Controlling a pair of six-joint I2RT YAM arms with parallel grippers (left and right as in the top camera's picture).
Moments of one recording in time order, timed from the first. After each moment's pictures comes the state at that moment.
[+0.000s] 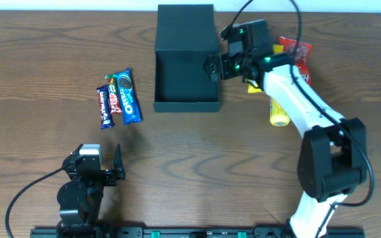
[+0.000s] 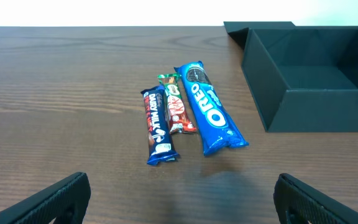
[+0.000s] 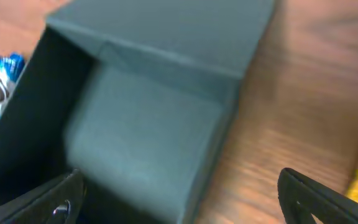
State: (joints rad) left arm 0.03 0.01 0.13 -0.44 0.05 0.01; right arm 0.30 1.97 1.51 -0.44 -0.28 0.08
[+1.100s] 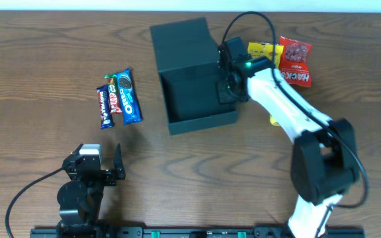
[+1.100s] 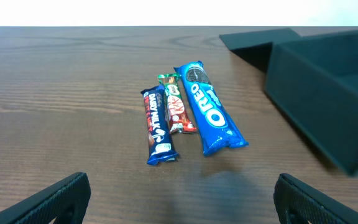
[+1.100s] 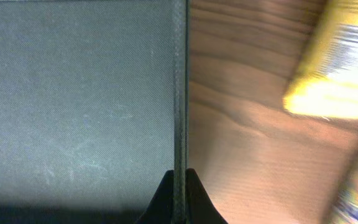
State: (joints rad) left arm 0.03 0.01 0.13 -0.44 0.05 0.01; right arm 0.39 1.95 1.52 -0.87 0.06 0.22
